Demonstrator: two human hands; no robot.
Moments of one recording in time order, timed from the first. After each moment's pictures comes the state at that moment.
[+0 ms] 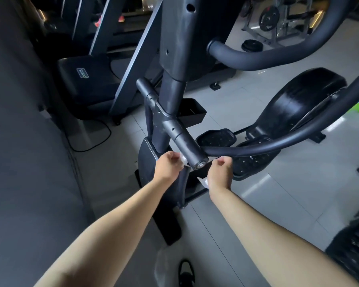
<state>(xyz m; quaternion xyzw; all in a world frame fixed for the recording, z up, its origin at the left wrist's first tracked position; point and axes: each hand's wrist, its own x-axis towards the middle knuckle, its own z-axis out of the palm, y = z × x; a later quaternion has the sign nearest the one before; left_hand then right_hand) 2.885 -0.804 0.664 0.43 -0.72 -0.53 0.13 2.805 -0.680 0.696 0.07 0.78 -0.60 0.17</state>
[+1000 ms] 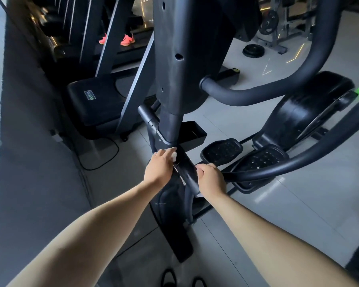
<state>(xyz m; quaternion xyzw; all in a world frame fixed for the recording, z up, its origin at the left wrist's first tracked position) 2.853 -0.884 0.711 0.32 -0.92 -0.22 0.11 2.763 -0.719 0.721 -0.25 0.90 -0.32 0.18</state>
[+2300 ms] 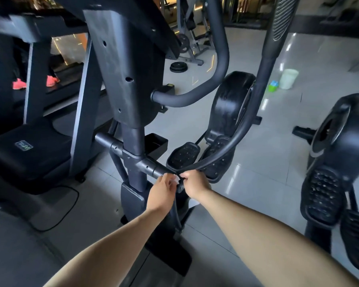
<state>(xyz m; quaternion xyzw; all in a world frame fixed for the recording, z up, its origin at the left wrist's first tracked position) 2.887 -0.810 0.714 0.17 -0.90 -0.39 0.08 2.816 -0.684 0.752 -0.10 0.91 -0.35 0.22</state>
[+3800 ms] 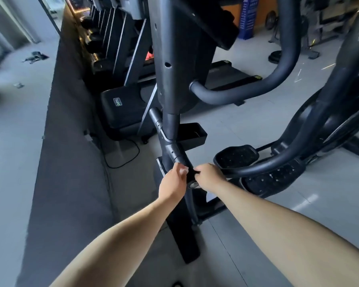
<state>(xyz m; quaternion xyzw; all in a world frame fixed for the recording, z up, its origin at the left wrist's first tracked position) 2.865 -0.750 0.742 0.46 -0.82 -0.33 0.09 2.737 -0.676 0.747 -0.40 0.85 -0.21 0.29</state>
